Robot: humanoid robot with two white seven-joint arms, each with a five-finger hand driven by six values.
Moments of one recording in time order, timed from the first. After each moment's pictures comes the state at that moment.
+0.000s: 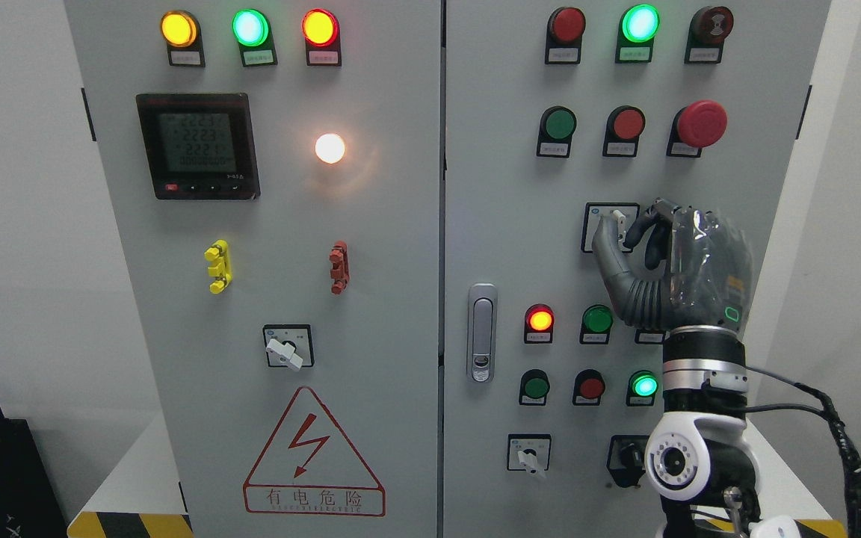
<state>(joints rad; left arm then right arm) 0.06 -0.08 0.00 0.00 0.04 -0.09 0.09 -0.71 0.06 0.05 -1.76 1.02 0.28 -0.05</state>
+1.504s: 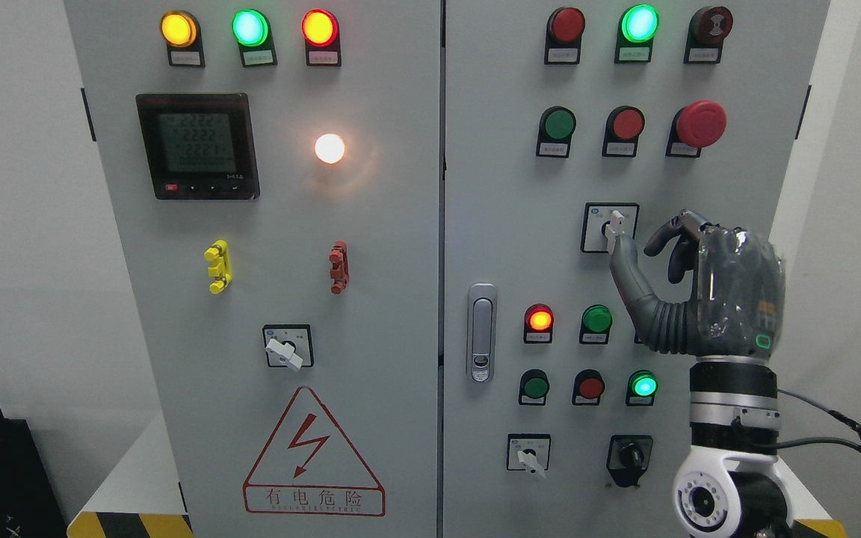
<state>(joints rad) 0.06 -0.08 0.00 0.00 0.04 -0.09 0.09 -0.62 0.01 0.03 -1.85 1.01 0.14 -0.12</state>
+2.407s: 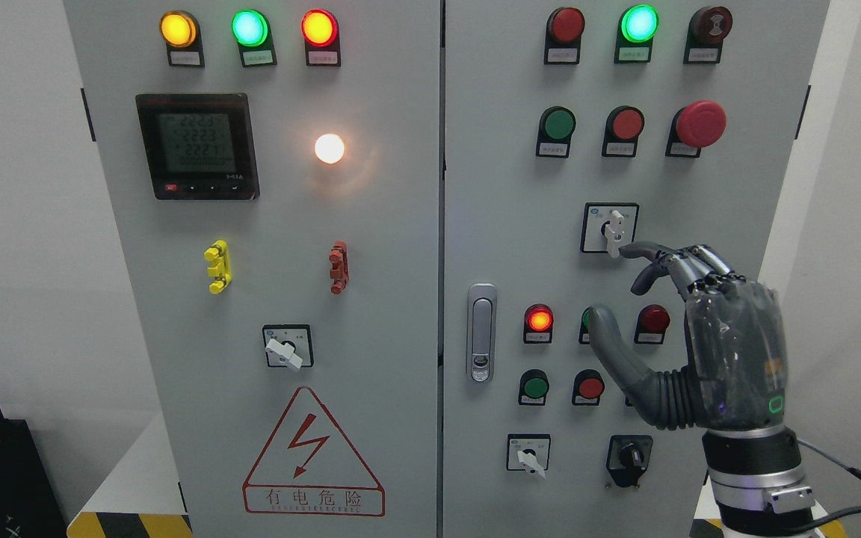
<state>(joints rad) 0.06 -0.08 0.00 0.00 0.04 -0.09 0.09 -0.45 -0.06 0.01 -1.98 0.94 -0.18 -0.10</state>
